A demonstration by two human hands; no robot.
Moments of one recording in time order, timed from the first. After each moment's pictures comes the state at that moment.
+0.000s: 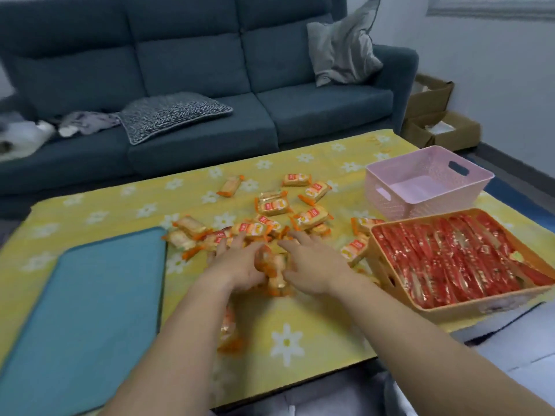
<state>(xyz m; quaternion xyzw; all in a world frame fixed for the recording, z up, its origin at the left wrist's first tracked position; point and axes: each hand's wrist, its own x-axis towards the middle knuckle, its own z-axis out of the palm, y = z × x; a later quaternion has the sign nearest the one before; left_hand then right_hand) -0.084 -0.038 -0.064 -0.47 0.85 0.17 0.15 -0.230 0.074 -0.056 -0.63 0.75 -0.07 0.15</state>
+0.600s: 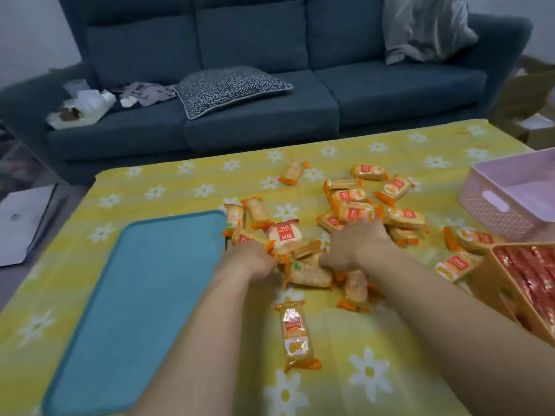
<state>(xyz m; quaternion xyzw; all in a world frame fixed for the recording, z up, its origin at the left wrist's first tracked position) -0.002 -0.112 -0.078 -0.62 0.73 0.27 0.08 -0.193 -0.049 -0.062 -0.58 0.78 0.21 0.12</state>
